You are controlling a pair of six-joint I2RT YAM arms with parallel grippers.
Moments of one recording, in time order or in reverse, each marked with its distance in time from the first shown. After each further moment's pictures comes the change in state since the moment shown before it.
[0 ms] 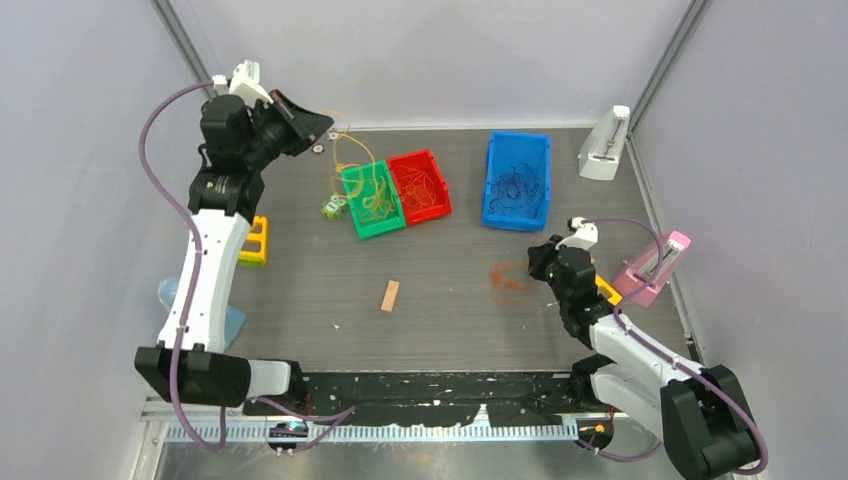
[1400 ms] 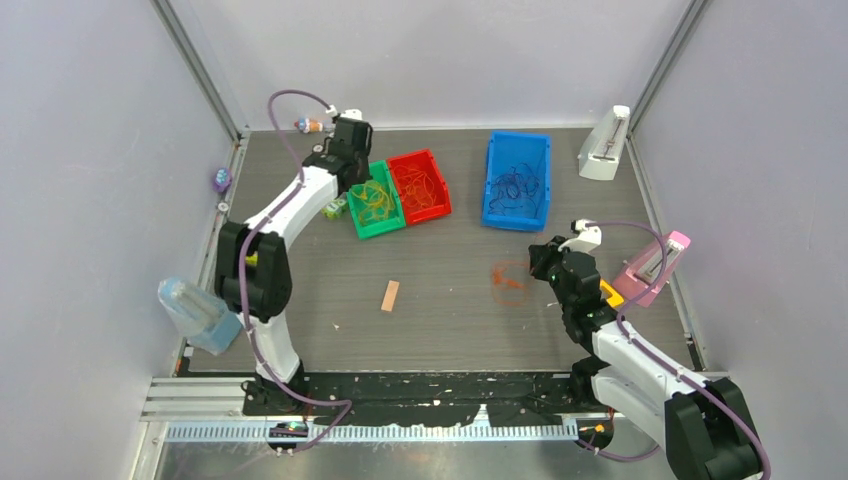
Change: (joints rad) left arm -0.254 0.531 0.026 -0.062 -0.676 0.362; right arm 0.000 -0.065 -0.031 0.041 -0.011 -0.015
